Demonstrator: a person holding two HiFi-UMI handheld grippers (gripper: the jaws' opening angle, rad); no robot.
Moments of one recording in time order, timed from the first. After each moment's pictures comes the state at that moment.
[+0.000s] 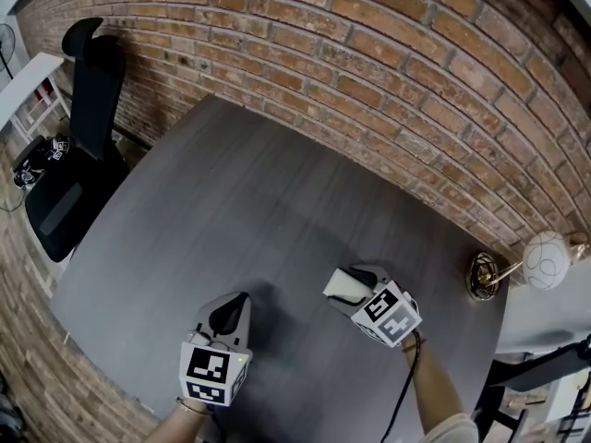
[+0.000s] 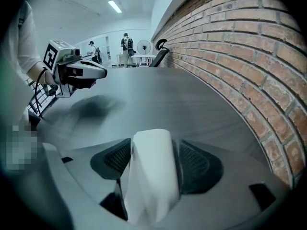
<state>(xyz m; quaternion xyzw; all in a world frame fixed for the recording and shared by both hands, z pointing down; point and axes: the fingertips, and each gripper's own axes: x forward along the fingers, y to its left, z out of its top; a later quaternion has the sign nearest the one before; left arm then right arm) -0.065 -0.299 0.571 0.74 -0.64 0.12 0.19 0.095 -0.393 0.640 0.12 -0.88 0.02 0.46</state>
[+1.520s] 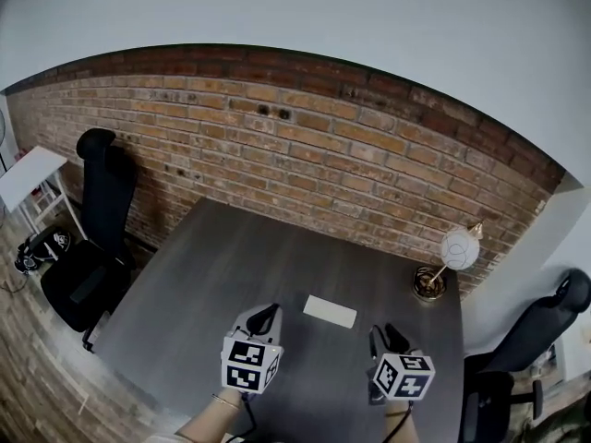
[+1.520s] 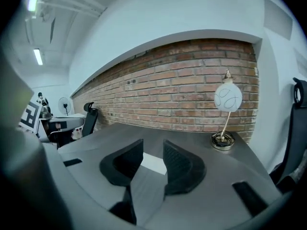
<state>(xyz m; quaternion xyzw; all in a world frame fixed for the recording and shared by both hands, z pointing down) -0.003 -0.278 0.421 0.81 -0.57 0.06 0.09 0.238 -0.279 0.439 0.58 -0.79 0.16 0.14</state>
